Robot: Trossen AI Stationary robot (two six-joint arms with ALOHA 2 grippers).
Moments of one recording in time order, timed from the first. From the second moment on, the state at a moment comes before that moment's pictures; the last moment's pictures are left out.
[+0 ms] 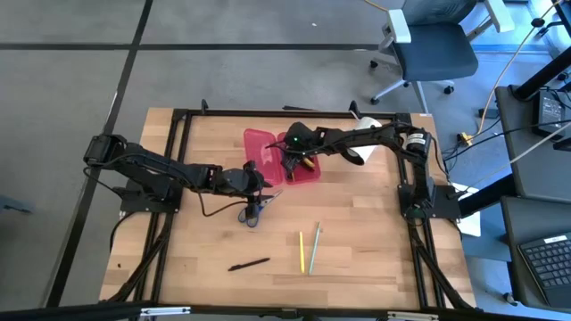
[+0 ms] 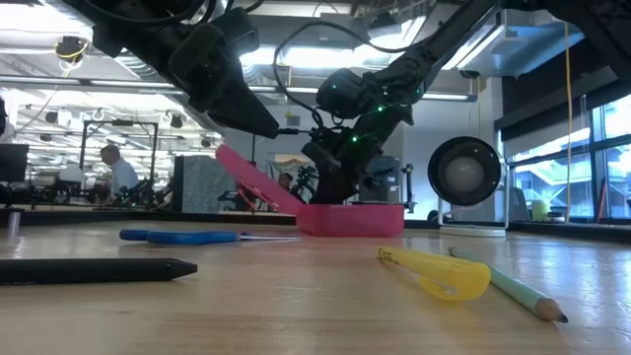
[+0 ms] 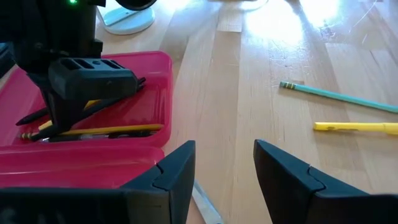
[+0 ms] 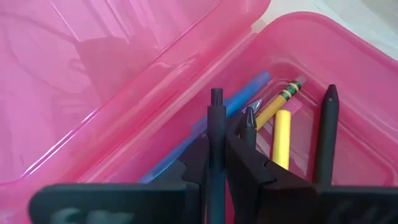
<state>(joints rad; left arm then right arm) -0.09 1.36 0.66 0.13 -0.21 -0.12 -0.34 2.02 1.28 -0.16 0.02 0.26</state>
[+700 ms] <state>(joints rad) -0.09 1.36 0.66 0.14 -0.22 -0.22 -0.35 1.90 1.29 -0.23 0.03 0.20</state>
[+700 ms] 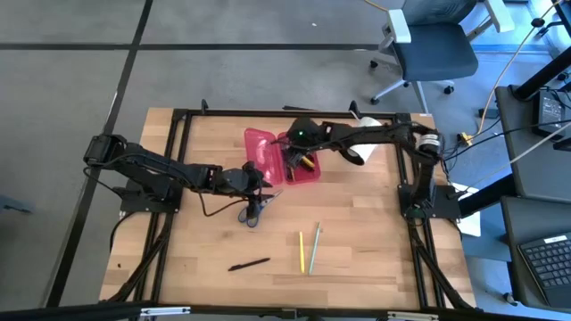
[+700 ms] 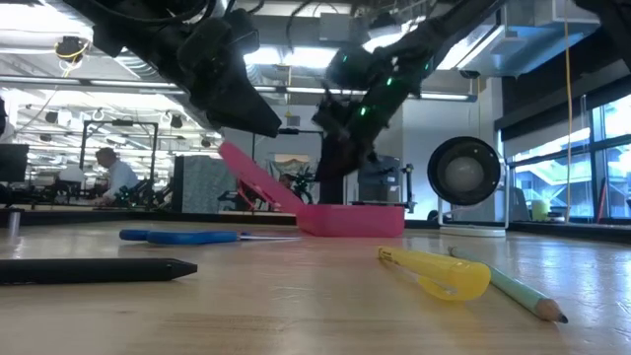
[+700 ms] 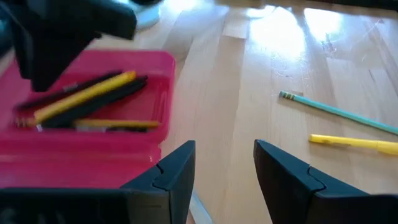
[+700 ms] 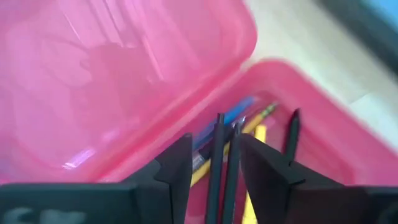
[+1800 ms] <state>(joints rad) -0.46 1.51 0.88 -0.54 -0.52 -0.87 0.02 1.54 1.04 -0.72 0.25 0.28</state>
